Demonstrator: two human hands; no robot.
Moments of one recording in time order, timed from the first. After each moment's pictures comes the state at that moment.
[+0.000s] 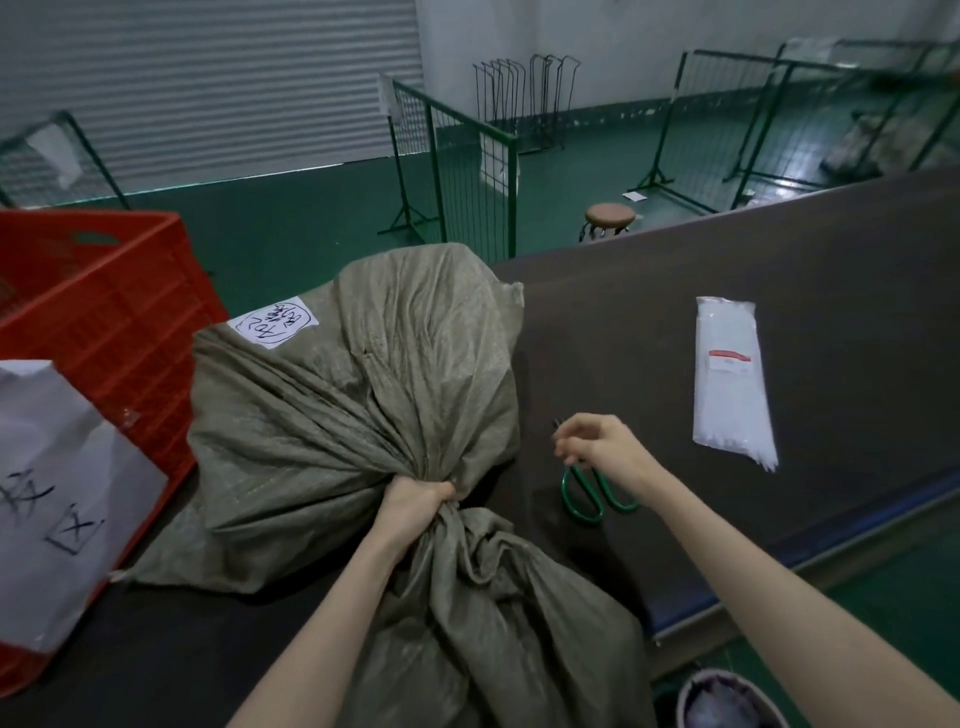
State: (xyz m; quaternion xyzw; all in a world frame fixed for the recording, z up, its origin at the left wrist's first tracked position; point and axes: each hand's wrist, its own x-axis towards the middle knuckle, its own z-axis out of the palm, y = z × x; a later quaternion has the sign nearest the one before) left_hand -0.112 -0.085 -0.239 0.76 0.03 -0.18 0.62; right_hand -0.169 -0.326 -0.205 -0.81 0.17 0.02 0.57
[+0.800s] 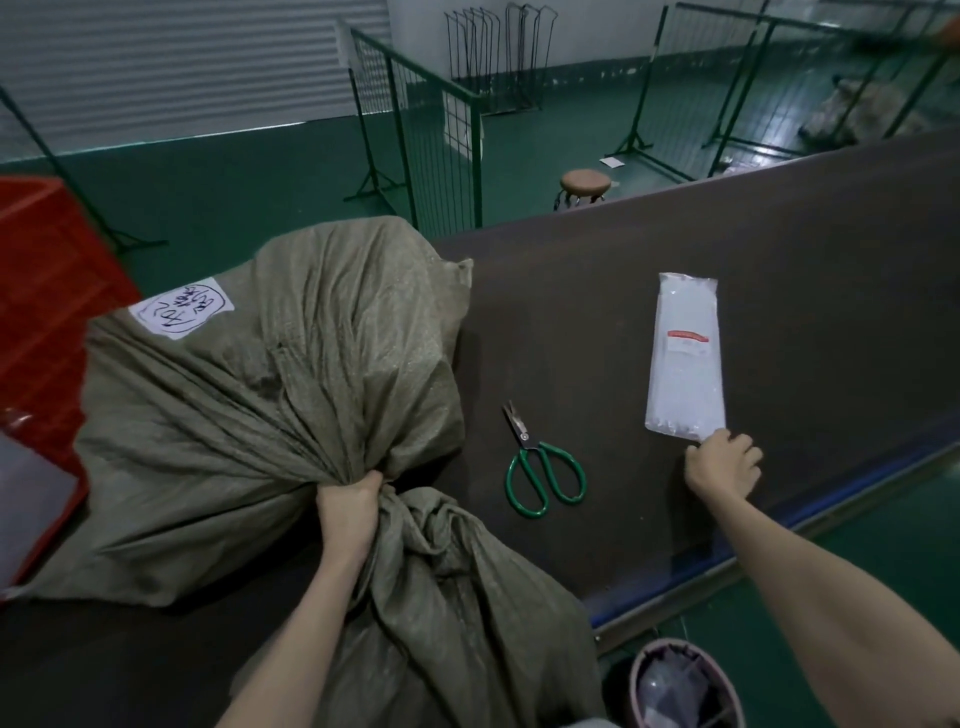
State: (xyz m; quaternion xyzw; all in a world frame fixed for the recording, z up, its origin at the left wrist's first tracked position) left_hand -0.115 -0.115 -0.266 0.74 0.08 0.05 0.67; right_hand -0.216 -0.499 -0.297 -0.83 0.54 -0.03 0.13
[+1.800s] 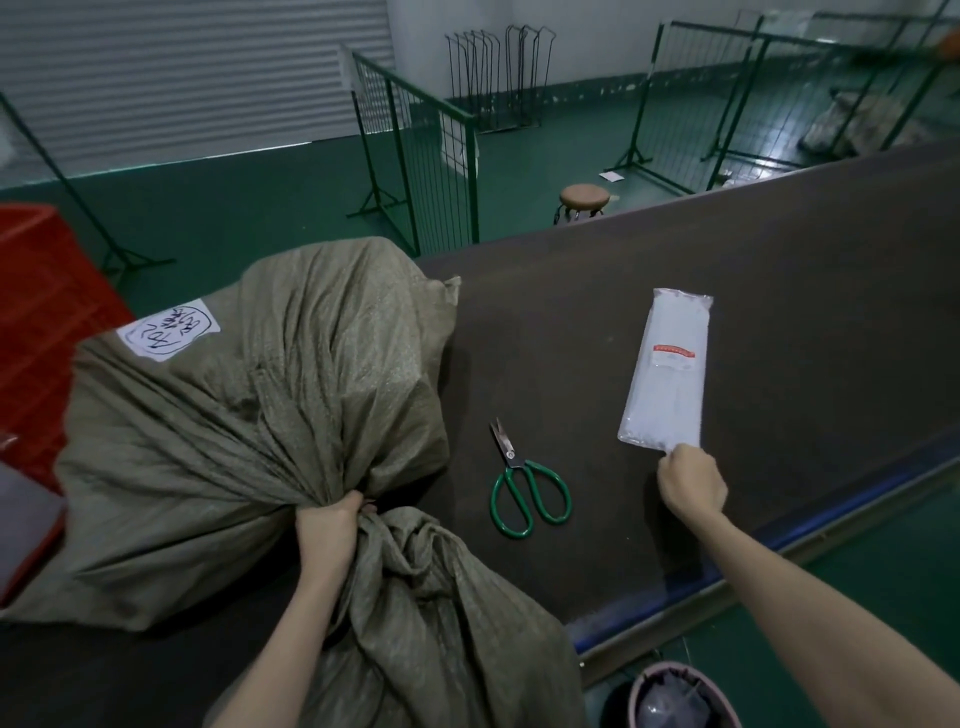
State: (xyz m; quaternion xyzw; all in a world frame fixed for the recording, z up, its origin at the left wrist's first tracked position) left_hand -0.111 -0.123 -0.270 0.71 0.11 0.03 0.70; right_hand -0.214 -0.493 -0.283 -0.88 0.45 -0.04 0.16
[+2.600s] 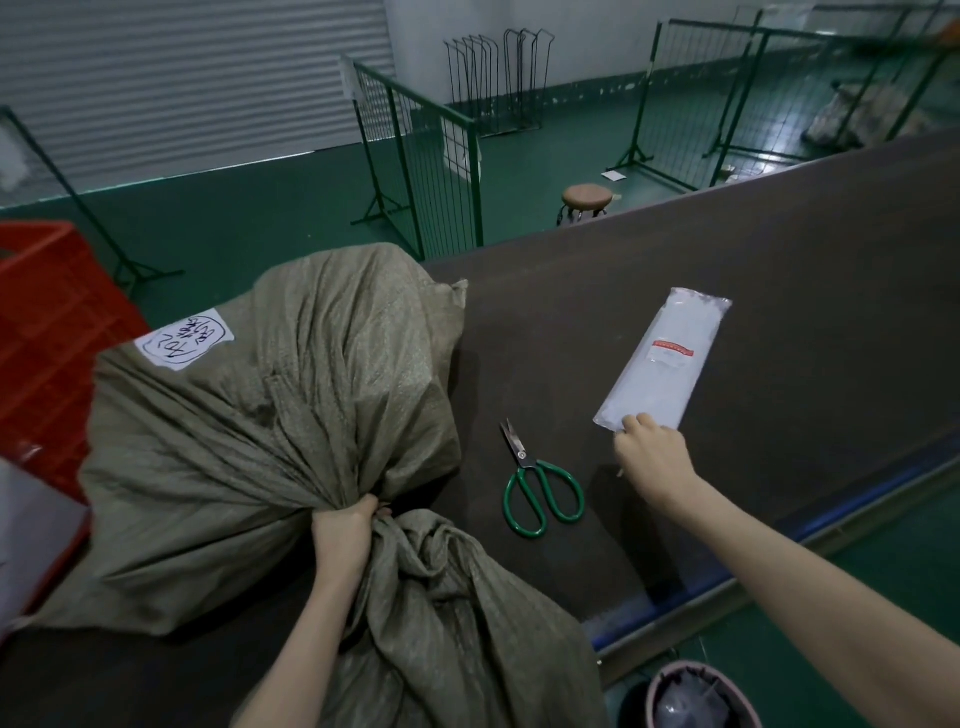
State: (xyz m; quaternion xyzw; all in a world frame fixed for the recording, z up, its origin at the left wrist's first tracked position) left_hand -0.113 -0.116 -0.265 0.71 0.12 0.00 0.69; right_hand -0.194 -0.444 -0.239 -0.98 0.11 0.04 -0.15
